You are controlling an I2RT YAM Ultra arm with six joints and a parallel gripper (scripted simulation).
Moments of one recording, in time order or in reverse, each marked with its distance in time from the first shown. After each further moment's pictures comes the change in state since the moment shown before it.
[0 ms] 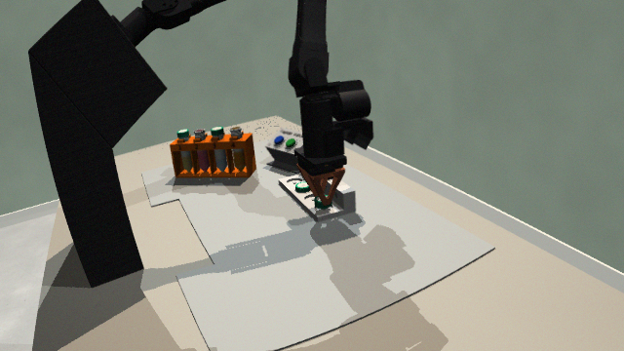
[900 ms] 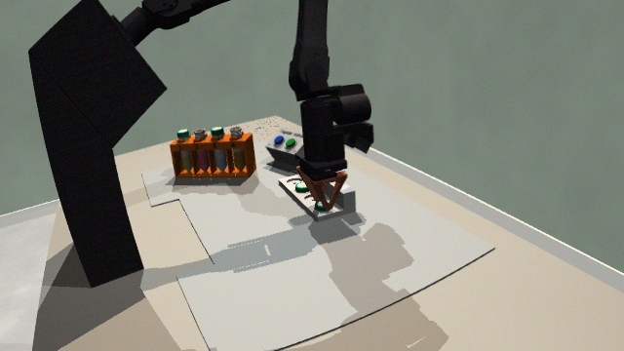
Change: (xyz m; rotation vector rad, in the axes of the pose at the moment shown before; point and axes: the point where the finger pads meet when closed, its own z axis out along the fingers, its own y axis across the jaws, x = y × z) arm -0.001 0.001 0.008 0.000 -0.002 0.000
